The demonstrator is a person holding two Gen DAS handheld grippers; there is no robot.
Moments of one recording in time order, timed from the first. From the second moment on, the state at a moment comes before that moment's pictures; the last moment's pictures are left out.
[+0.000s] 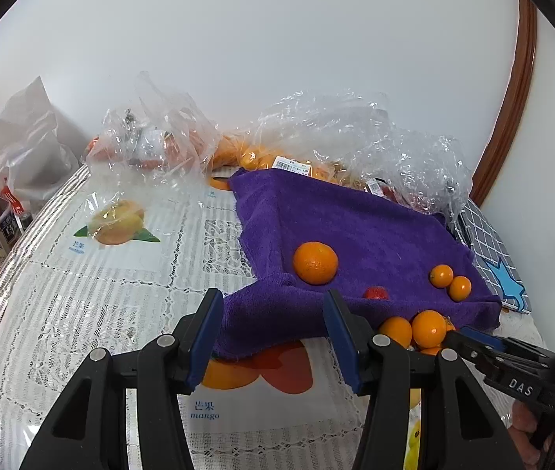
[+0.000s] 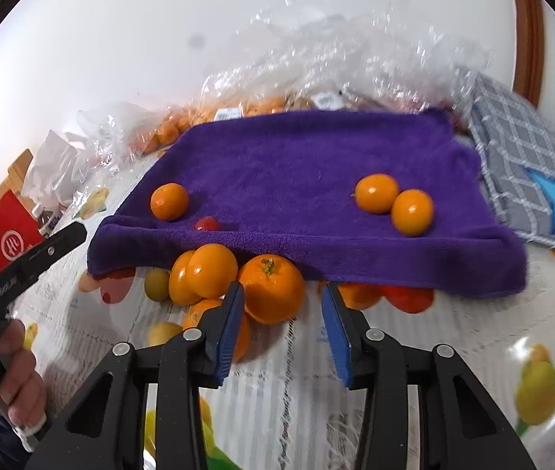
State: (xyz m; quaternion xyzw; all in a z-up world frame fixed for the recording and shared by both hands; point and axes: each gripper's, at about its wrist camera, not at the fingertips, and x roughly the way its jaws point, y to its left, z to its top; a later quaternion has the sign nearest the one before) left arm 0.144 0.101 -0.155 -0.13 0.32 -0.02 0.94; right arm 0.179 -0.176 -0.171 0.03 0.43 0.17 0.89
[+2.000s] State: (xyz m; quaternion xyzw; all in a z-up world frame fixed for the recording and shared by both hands) left arm 0.170 0.049 -0.187 -0.13 0.41 -0.09 0.90; right arm 0.168 -0.230 -0.186 0.03 0.42 0.18 0.89
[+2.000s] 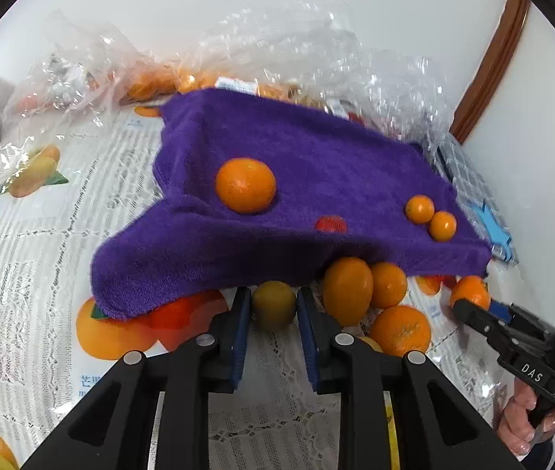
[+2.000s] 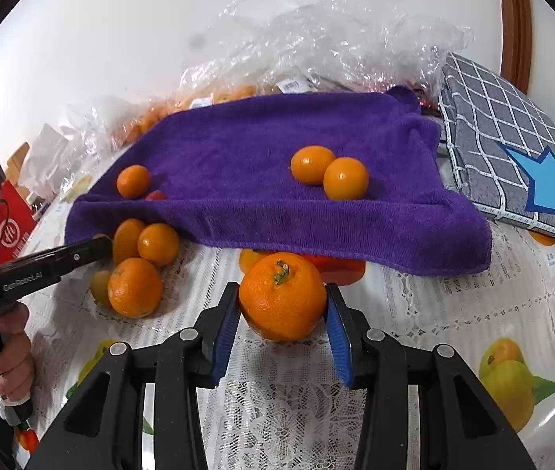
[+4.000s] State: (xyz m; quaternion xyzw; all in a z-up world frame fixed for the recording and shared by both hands) left arm 0.237 0.016 -0.160 -0.10 0.38 -0.10 0.91; right arm 0.230 -0.218 -0.147 0.01 0.38 0.20 0.91
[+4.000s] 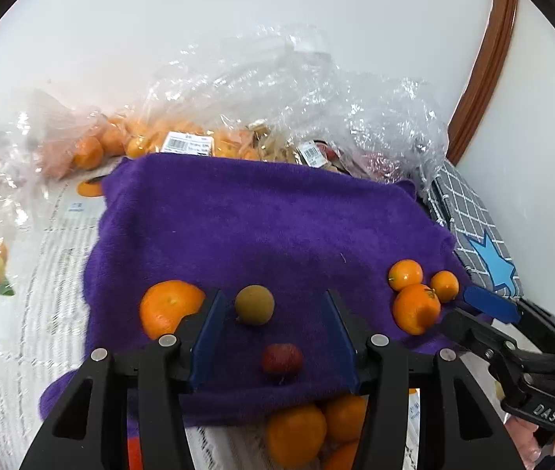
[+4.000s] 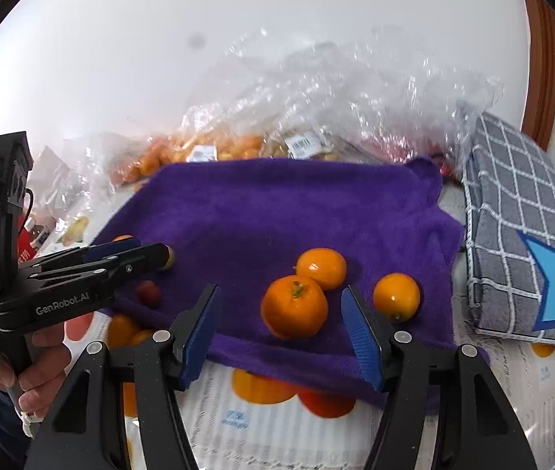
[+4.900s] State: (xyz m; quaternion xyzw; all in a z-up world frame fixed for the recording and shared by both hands) left arm 0.145 0.108 -0.157 -0.14 0.35 -0.03 0.92; right arm 0.154 -0.145 -0.187 0.02 0.45 0.23 0.86
